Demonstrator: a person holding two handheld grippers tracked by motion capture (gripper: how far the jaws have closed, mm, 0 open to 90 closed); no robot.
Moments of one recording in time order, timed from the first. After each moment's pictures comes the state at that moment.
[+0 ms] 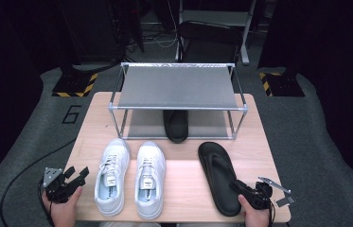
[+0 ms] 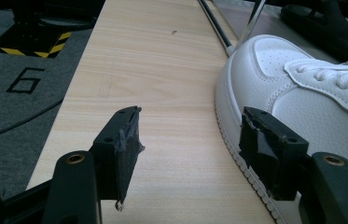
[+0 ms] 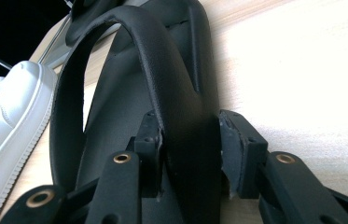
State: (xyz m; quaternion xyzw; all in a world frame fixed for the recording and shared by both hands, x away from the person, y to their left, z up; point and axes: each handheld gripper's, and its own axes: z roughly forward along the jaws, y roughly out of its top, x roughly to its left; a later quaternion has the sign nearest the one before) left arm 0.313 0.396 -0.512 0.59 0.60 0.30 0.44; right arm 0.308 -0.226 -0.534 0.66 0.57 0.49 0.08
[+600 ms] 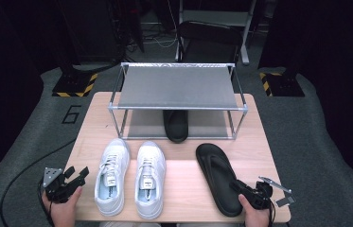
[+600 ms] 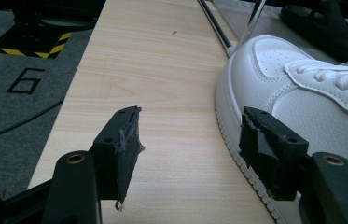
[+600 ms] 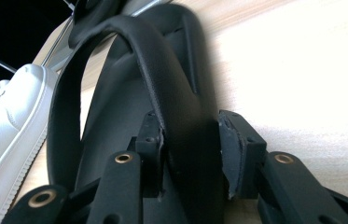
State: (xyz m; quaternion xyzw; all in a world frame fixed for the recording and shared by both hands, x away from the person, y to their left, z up) left arm 0.313 0.396 -0.512 0.59 0.60 0.30 0.44; right arm 0.307 -0.226 -0.532 0.66 0.56 0.49 0.07
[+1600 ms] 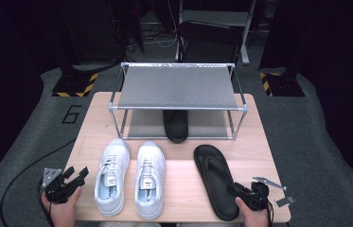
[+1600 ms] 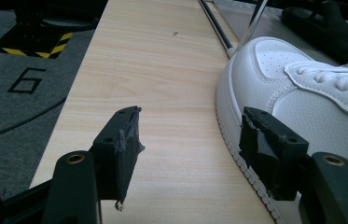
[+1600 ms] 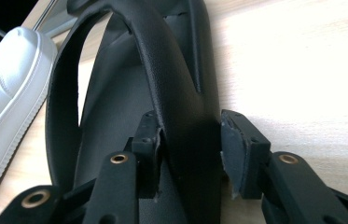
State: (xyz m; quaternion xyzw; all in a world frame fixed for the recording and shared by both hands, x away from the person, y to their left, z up) left arm 0.311 0.397 -0.512 0.59 0.60 0.30 0.45; right arm 0.305 -0.216 -0.524 0.64 0.62 0.45 0.07
